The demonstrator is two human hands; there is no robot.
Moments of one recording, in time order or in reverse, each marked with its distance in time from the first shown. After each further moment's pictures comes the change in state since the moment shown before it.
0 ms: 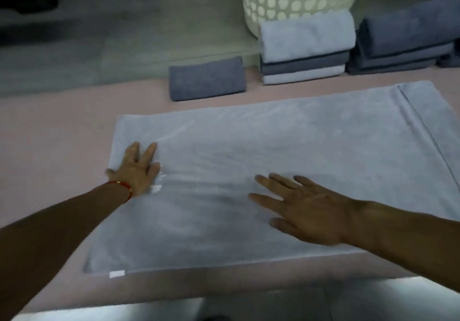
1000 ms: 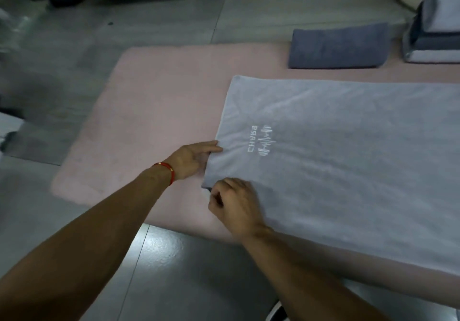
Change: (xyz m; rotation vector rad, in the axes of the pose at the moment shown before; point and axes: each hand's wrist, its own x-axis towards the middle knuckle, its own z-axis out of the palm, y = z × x) left_hand -0.099 -0.125 0.001 -0.567 -0.062 0.207; right_hand 0.236 -0.287 0.055 0.528 0.837 -0.096
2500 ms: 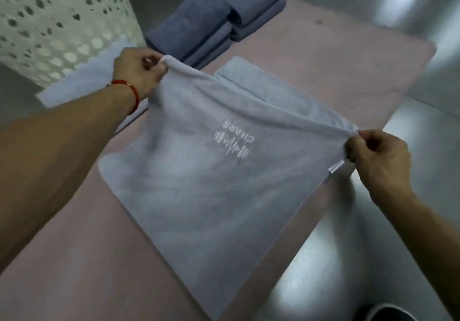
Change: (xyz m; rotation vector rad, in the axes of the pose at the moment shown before) left_hand 0.312 0.565 0.192 0.065 0.152 0.730; right_hand -0.319 0.287 -0.428 0.098 1.305 1.254
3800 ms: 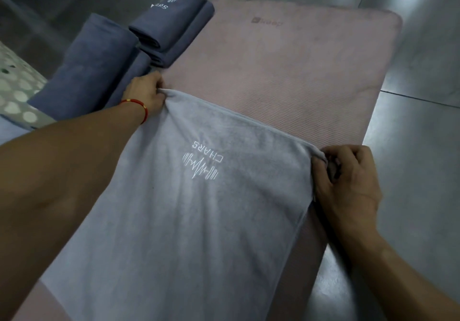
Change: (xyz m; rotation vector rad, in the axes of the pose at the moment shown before) left_hand 0.142 0.062 0.206 0.515 -0.297 0.267; right_hand 0.071 0.070 0.039 -0.211 0.222 -0.107
